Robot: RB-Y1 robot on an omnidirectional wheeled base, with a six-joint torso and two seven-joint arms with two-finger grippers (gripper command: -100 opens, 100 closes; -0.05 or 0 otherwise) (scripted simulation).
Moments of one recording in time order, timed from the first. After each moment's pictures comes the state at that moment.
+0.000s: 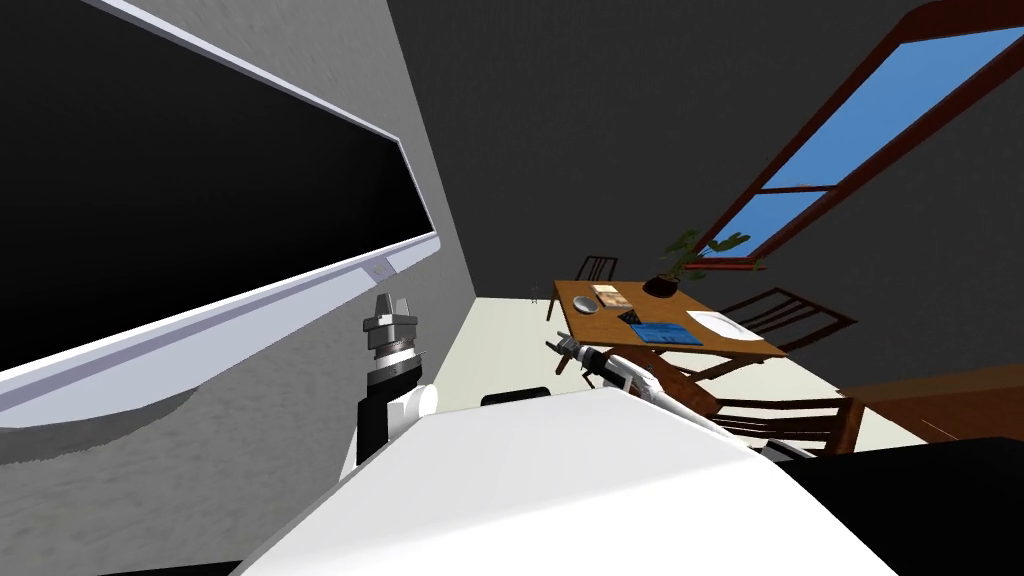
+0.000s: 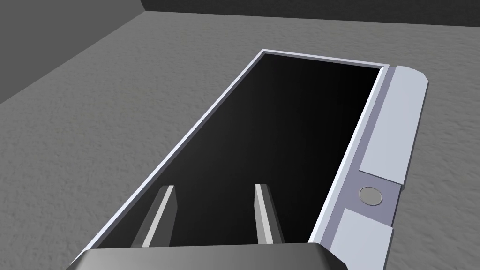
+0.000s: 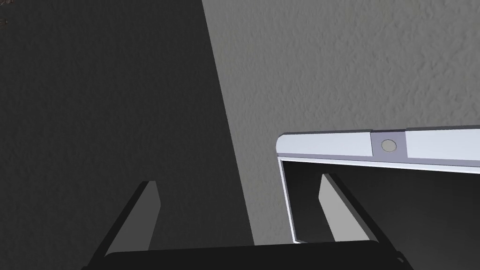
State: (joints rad) left arm 0.52 -0.04 0.03 -2.32 0.11 -0.37 -0.07; right arm 0.17 -0.71 0.43 -1.41 0.46 -0.44 0.45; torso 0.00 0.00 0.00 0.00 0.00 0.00
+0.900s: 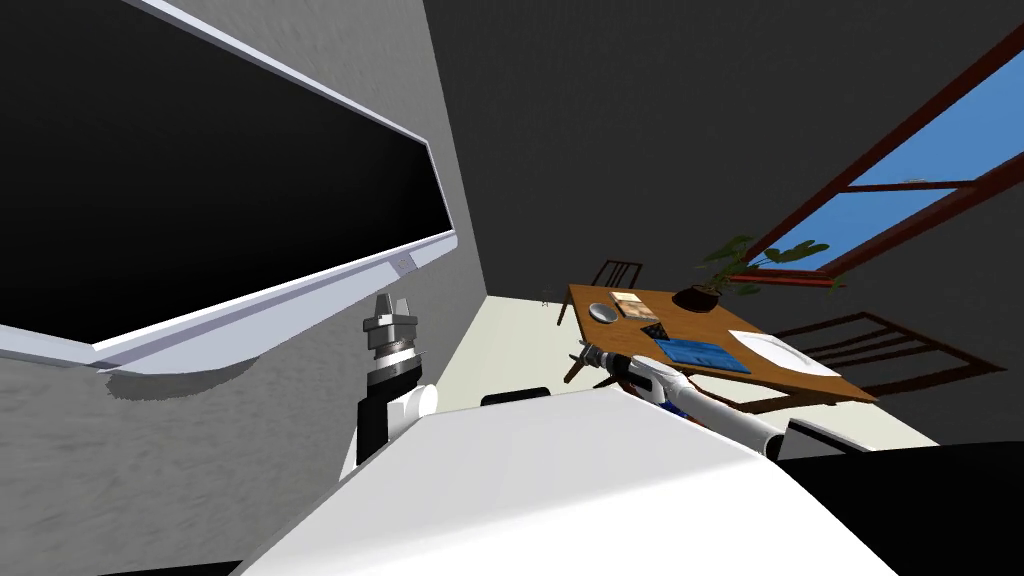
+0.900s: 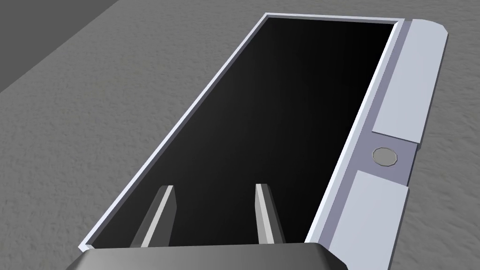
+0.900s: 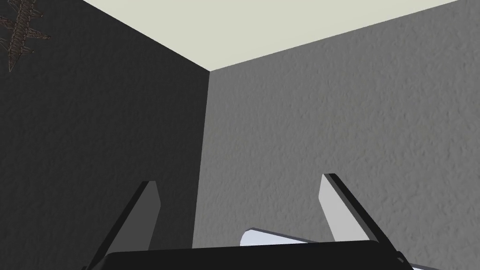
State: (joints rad) left arm 0.52 -0.04 0.03 -2.32 0.11 -0.37 -0.07; right arm 0.12 -0.88 0.50 -1.17 0.57 -0.46 0.53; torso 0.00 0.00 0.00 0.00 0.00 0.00
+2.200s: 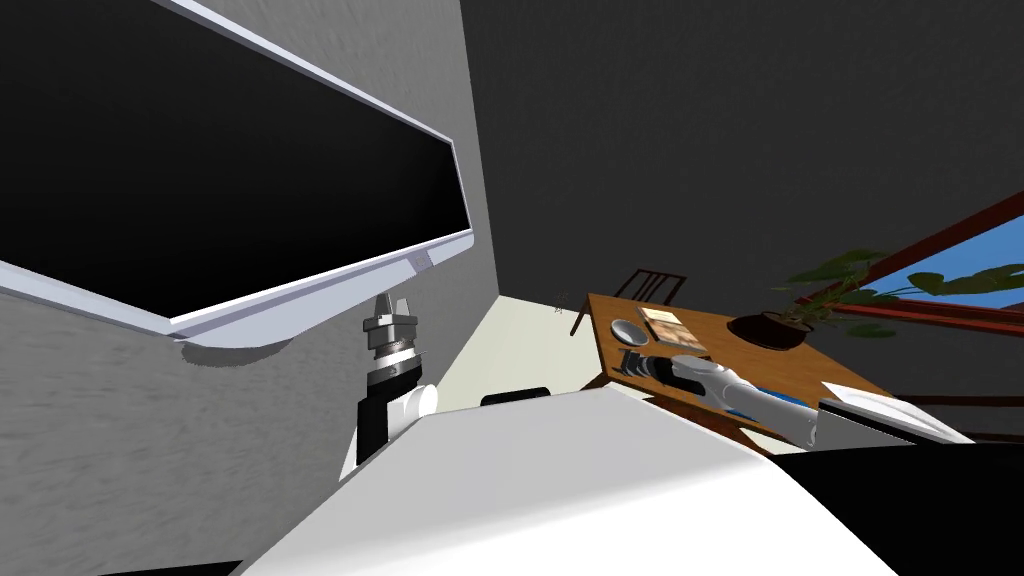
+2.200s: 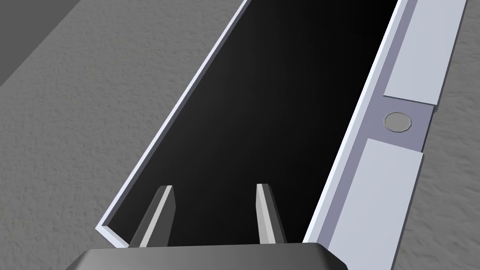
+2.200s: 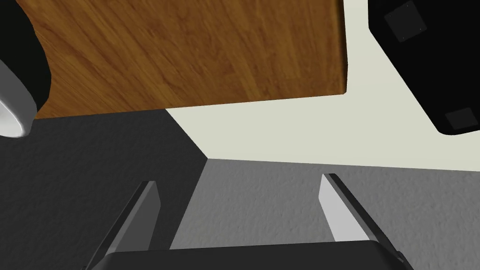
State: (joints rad) left arm 0.52 -0.04 0.03 -2.32 0.11 -0.37 -0.07; right arm 0.06 -1.07 0.59 -0.86 0.70 -0.49 0.55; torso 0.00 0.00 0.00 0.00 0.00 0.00
